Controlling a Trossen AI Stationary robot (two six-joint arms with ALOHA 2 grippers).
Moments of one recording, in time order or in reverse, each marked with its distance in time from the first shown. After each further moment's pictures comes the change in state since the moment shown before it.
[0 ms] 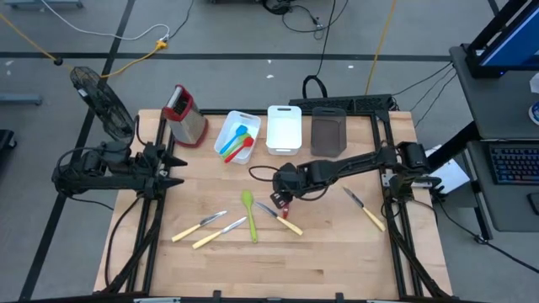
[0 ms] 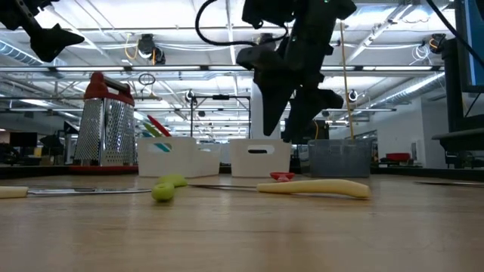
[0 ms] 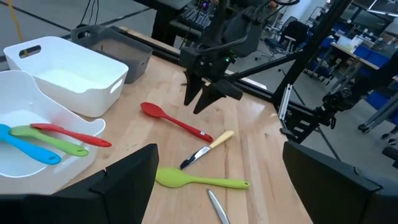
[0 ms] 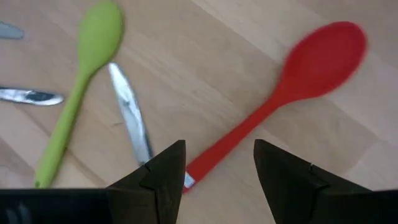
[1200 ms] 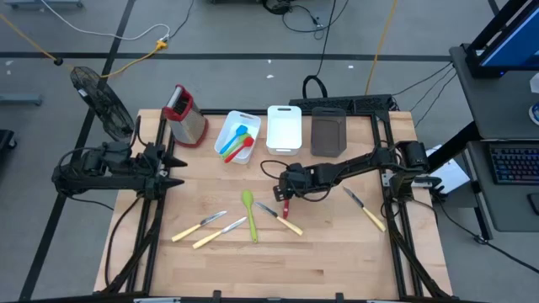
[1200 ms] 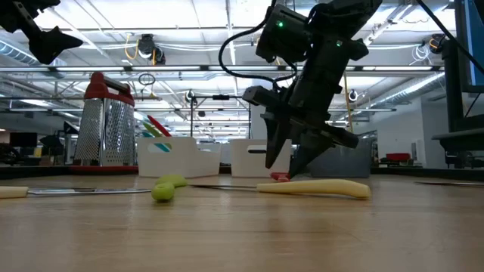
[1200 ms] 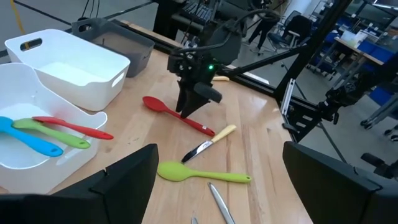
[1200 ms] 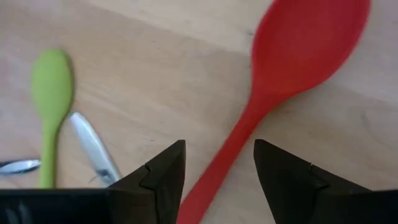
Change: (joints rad) left arm 0.000 0.000 0.000 -0.022 0.000 -0.001; right arm -0.042 -0.002 -0.257 0.358 0.001 0.259
